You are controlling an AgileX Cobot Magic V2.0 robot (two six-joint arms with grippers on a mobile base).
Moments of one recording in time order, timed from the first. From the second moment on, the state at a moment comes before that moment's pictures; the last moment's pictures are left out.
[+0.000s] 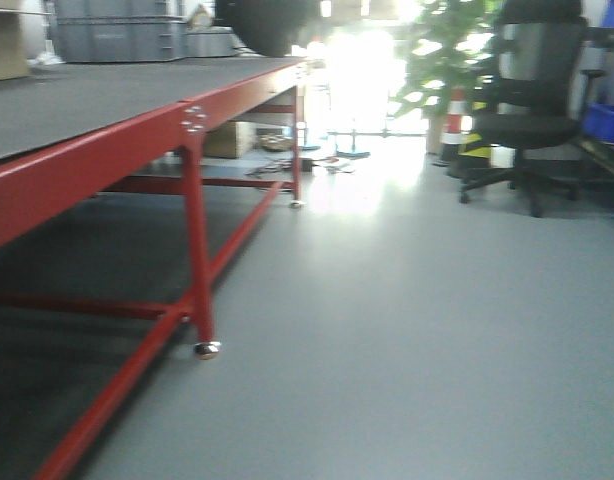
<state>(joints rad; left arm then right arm) -0.03 -0.01 0.03 0.00 0.01 -0.04 0.29 0.12 -0.62 -0.09 0.75 0.14</state>
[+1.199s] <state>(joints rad) -0.05 -0.01 0.03 0.00 0.01 -0.04 0.29 0.12 -0.62 -0.09 0.75 0.14</state>
